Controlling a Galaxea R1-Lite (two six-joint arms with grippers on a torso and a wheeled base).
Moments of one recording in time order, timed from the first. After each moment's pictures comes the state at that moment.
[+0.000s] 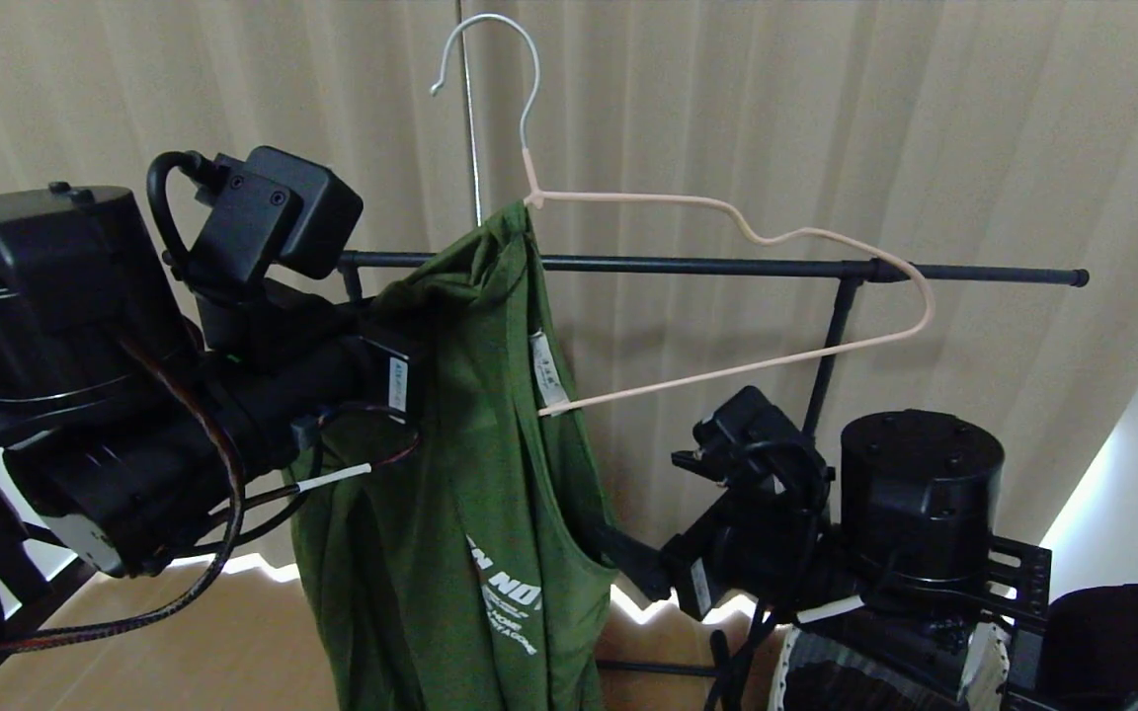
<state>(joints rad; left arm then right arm) -0.62 1.50 -0.79 -0.67 0.26 0.25 0.80 1.78 -0.63 -0.85 -0.11 0.00</state>
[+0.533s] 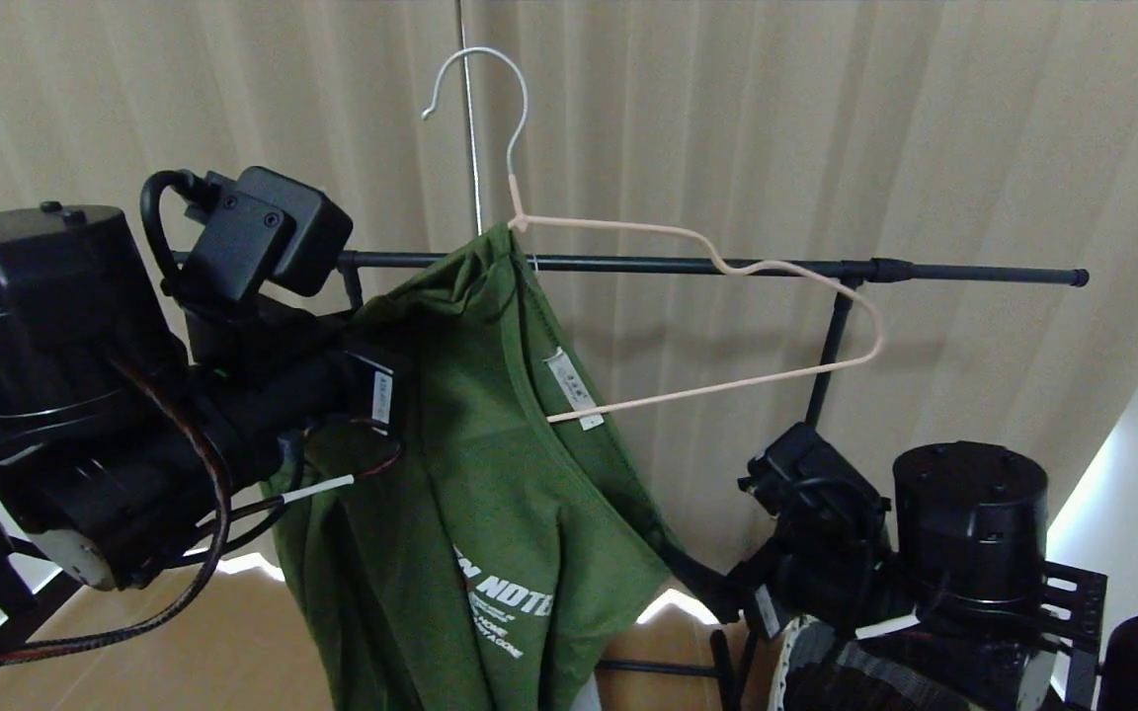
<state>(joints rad) -0.59 1.48 -0.75 -0.67 0.29 0.30 0.69 1.72 -0.48 -0.84 -0.14 -0.08</state>
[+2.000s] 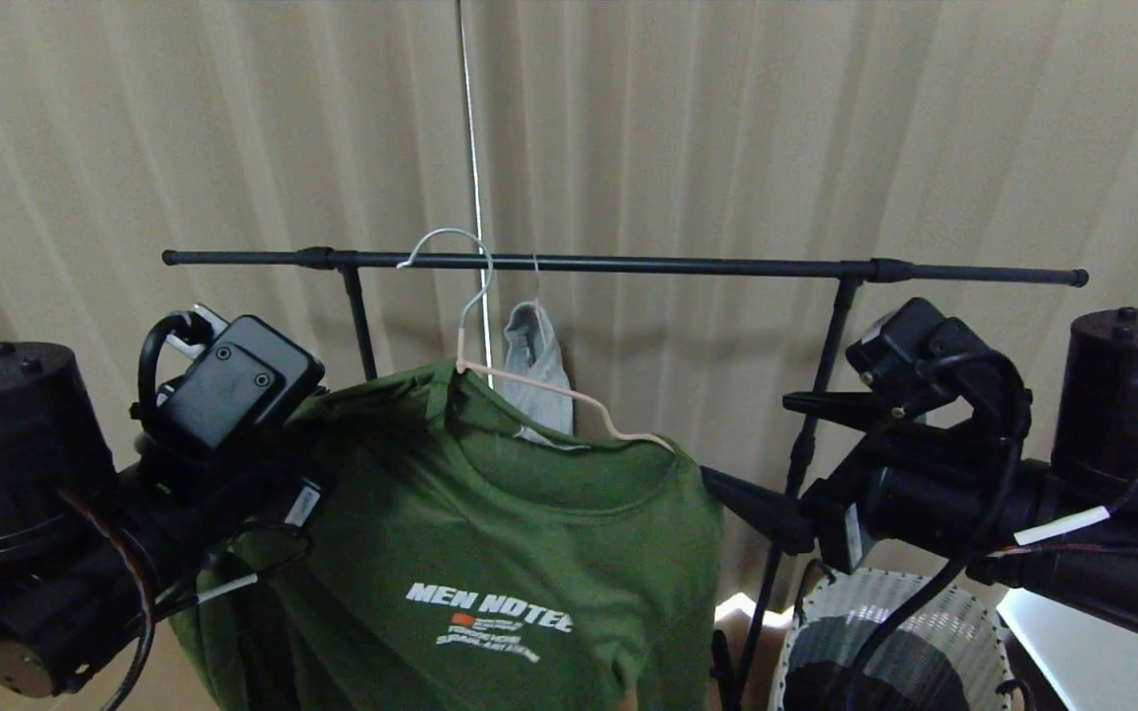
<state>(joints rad) -0.48 1.42 -0.50 -0.76 0.32 0.57 0.66 1.48 -0.68 -0.49 -0.06 -0.12</state>
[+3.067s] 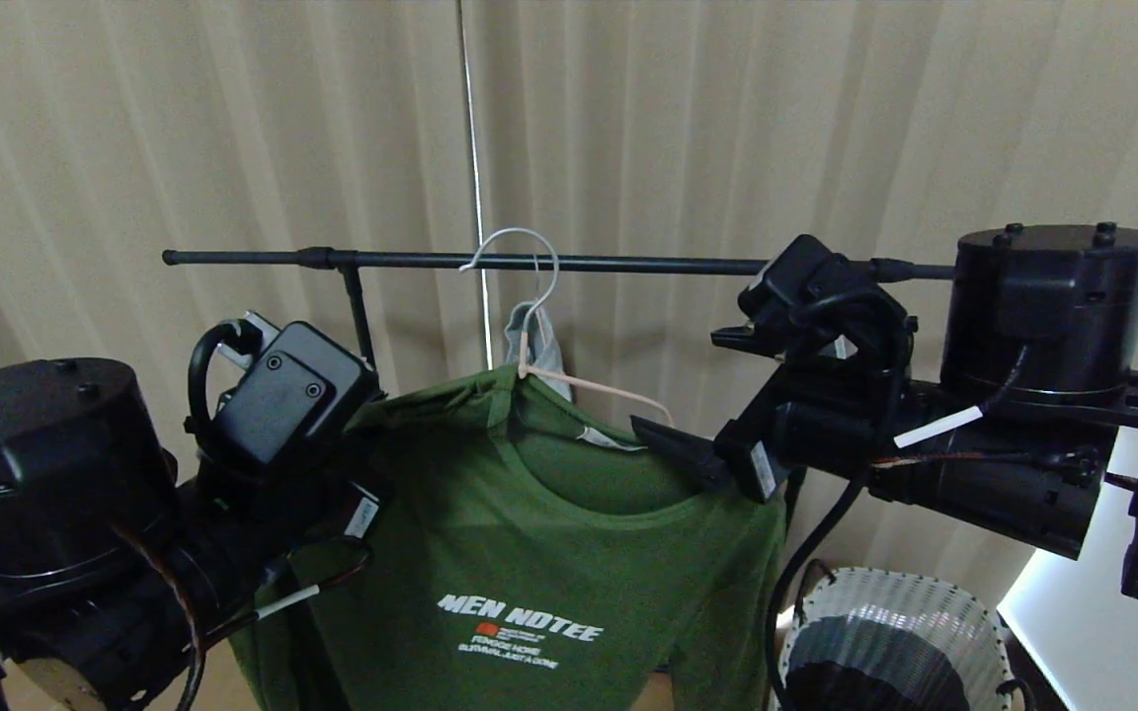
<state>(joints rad) -0.62 1.46 -0.50 -0.84 0.35 0.51 0.71 1.62 -0.92 -0.45 -0.06 -0.29</state>
